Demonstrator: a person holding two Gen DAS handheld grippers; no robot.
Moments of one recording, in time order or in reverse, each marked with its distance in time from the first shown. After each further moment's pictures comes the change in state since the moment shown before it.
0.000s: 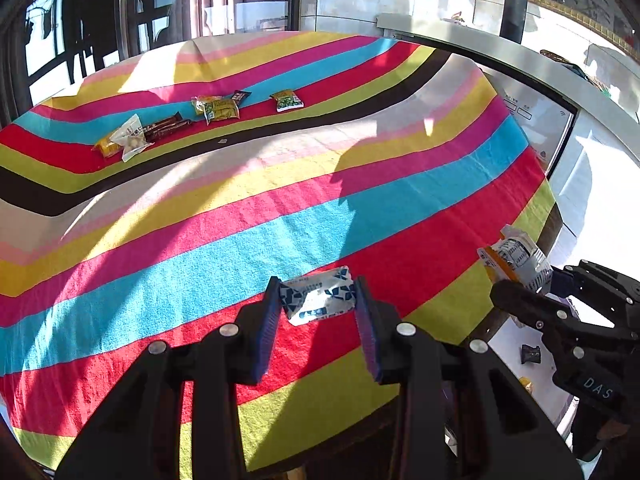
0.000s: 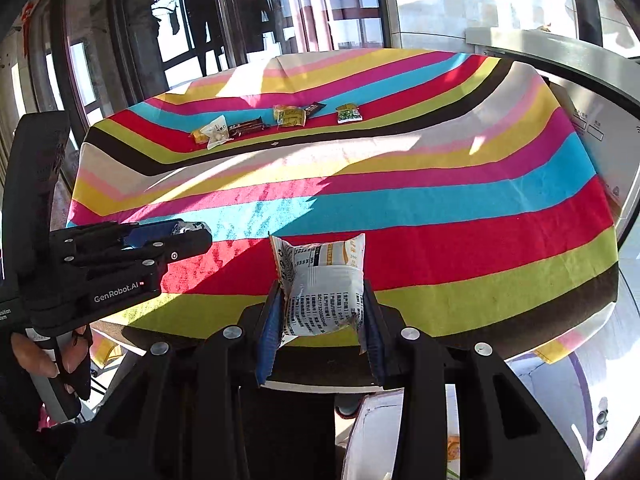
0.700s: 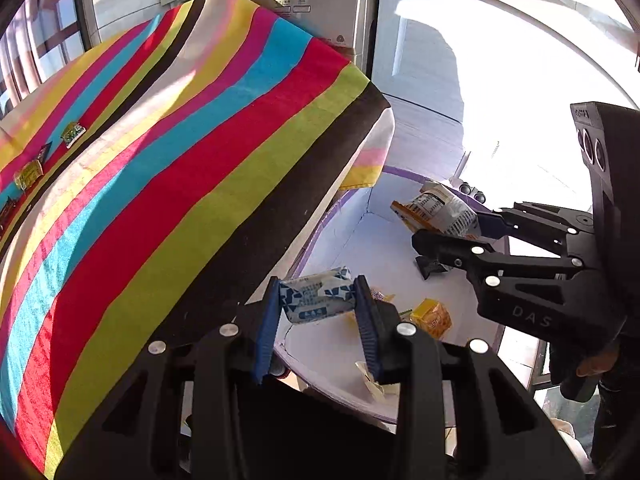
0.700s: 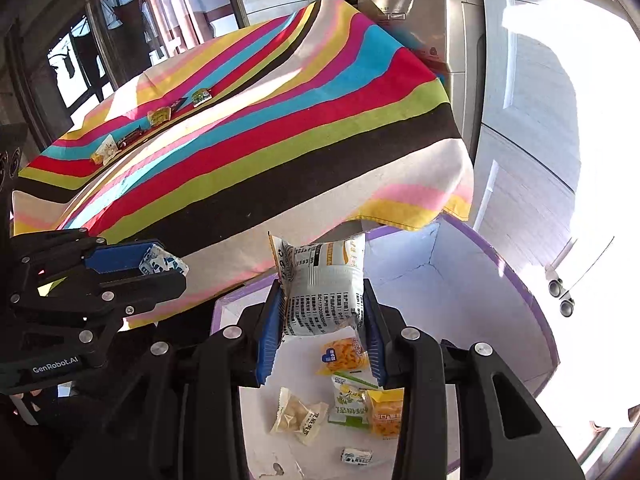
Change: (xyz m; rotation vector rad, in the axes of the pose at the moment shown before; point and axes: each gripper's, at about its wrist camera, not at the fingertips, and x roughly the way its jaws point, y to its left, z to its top) left arm 0.021 -0.190 -0.042 0.444 0.153 -0.329; right arm -0.062 -0.119 -0.107 0.307 0.056 -0.250
